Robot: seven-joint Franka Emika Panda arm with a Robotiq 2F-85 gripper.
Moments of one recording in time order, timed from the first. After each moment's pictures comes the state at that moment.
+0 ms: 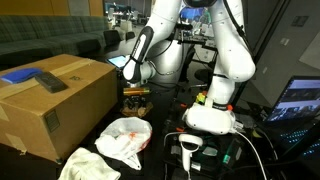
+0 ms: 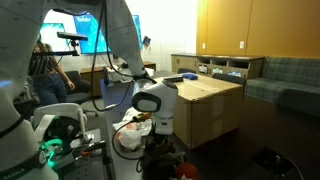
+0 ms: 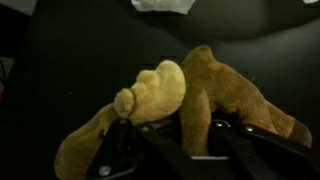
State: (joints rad) arm 0.13 0.52 -0.03 -2.38 0.43 2.69 0.77
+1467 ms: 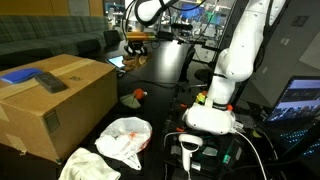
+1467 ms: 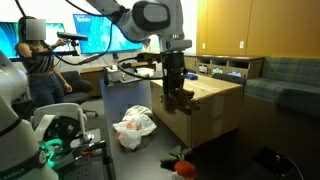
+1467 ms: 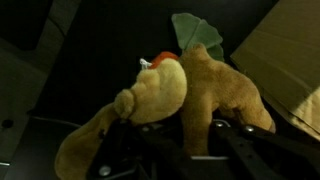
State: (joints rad) arm 0.04 -0.09 -0.08 -2.30 -0.21 2.22 1.01
